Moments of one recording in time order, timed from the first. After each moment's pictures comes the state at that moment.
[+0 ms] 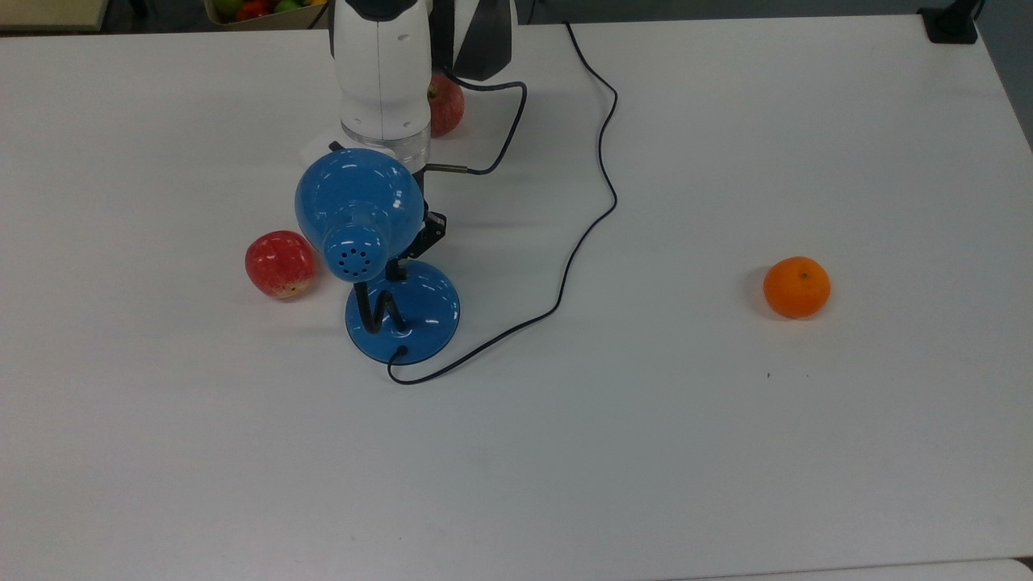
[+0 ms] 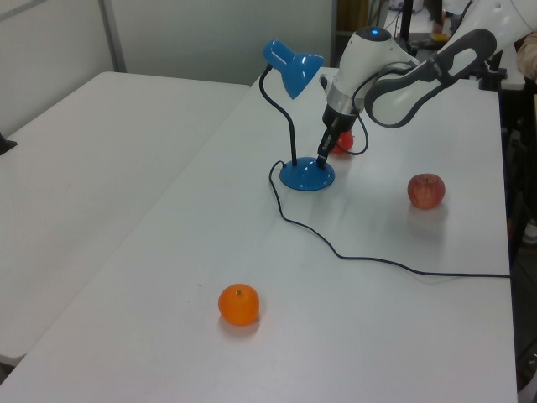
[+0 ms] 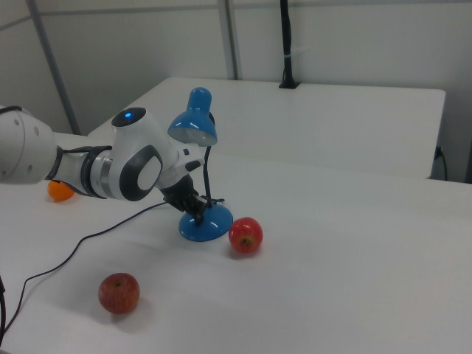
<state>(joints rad) 0.08 0.34 -0.07 -1.96 -0.10 2.63 0.04</state>
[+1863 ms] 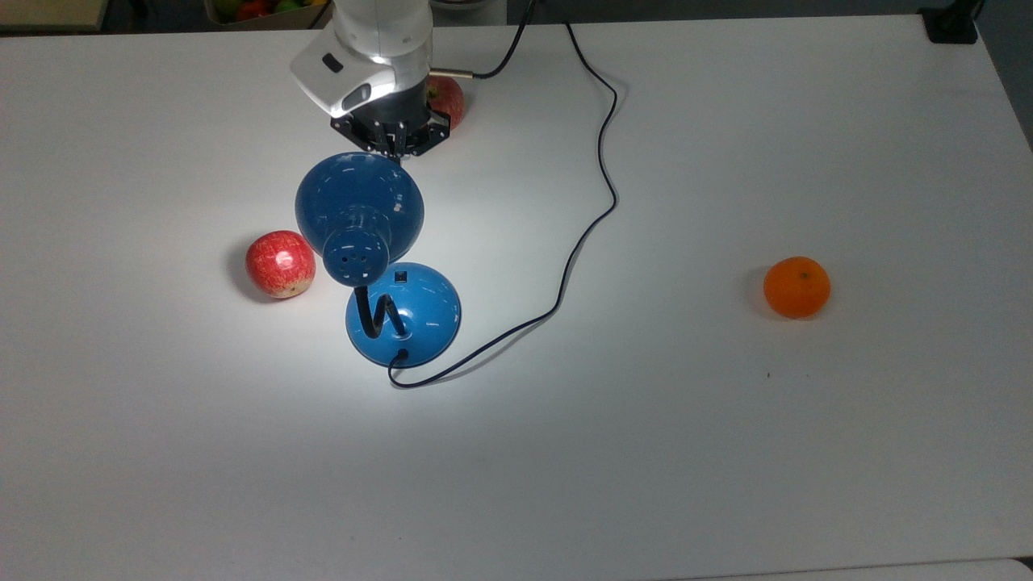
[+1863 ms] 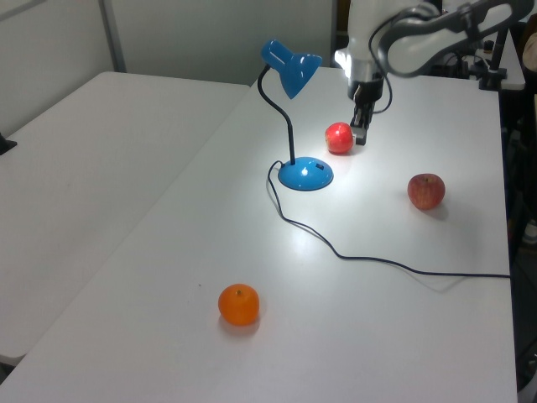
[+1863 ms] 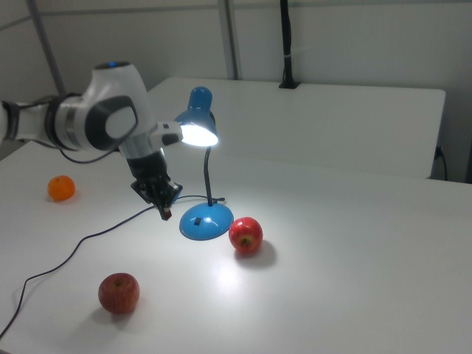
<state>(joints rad) 0.10 0.12 -0.07 -1.92 -0.10 2.06 0.04</state>
